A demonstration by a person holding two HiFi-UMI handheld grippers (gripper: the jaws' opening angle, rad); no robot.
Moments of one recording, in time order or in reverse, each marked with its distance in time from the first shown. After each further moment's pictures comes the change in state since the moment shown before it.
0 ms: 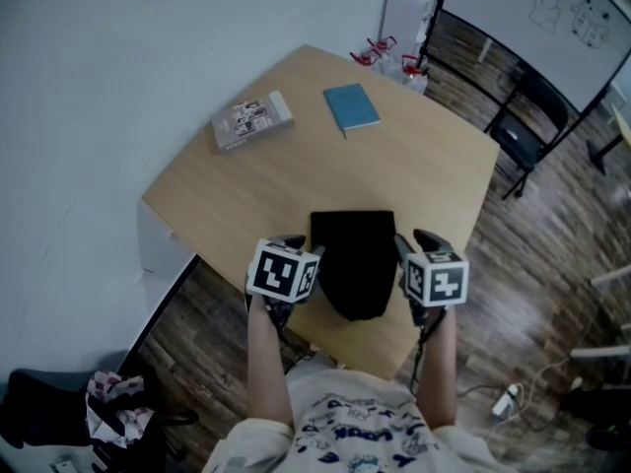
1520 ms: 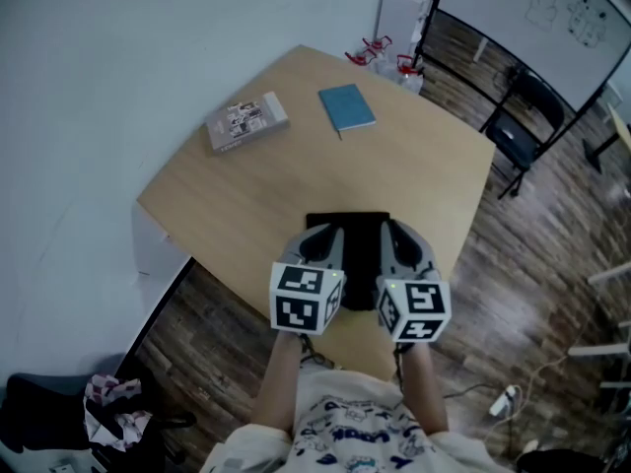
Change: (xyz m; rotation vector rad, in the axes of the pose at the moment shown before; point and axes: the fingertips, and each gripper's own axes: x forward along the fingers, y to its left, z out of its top) left arm -0.021 -0.045 0.069 -0.020 -0.453 0.036; right arm -0.051 0.060 0.074 -0.003 -0.509 -0.011
